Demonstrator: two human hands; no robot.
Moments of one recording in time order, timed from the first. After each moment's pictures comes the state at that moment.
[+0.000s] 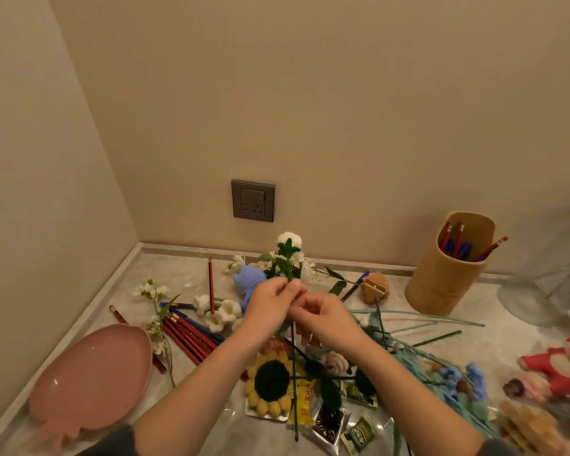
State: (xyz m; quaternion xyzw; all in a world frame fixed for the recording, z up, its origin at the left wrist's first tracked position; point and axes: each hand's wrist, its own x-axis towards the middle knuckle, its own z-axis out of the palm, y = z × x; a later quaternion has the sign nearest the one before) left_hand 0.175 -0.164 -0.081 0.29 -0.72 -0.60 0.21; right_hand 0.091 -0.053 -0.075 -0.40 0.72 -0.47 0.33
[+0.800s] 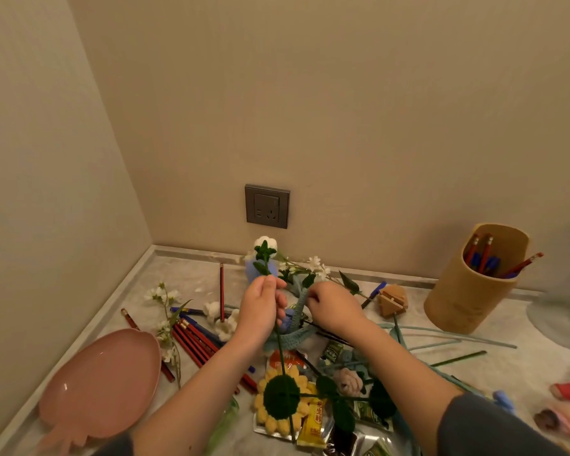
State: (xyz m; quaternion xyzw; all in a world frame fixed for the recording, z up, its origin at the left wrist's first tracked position) left_hand 0.177 -0.188 -0.086 0.37 -0.61 -0.64 0.28; right_hand 0.049 -0.113 -0.091 -0.46 0.87 -0.15 0.12
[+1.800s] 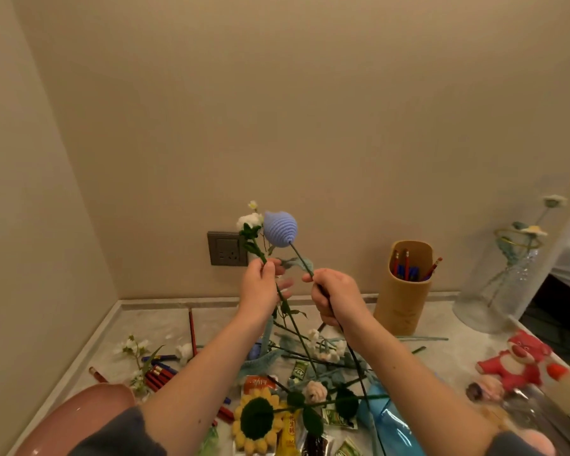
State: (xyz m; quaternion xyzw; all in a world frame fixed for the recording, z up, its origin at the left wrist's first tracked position) left_hand 0.141 -0.151 0.010 0.28 -0.59 -0.69 0.31; right_hand 0.080 -0.028 0.023 -0.24 0.65 -0.67 0.27
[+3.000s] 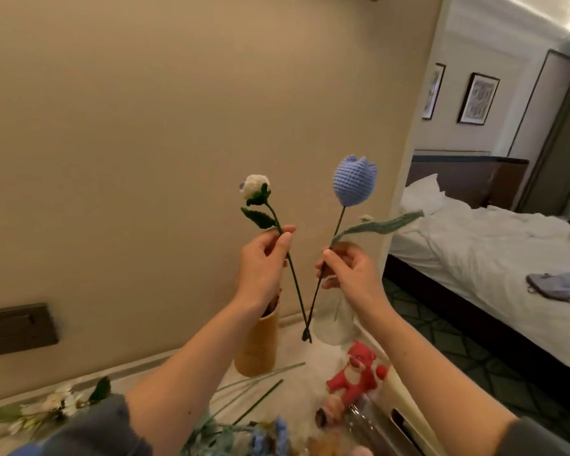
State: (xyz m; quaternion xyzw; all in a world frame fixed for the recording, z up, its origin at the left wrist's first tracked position) left_hand -0.040 0.043 0.106 0.01 -0.68 -0.66 0.31; right_hand -0.077 0.188 0.101 -0.19 0.69 -0.69 -0.06
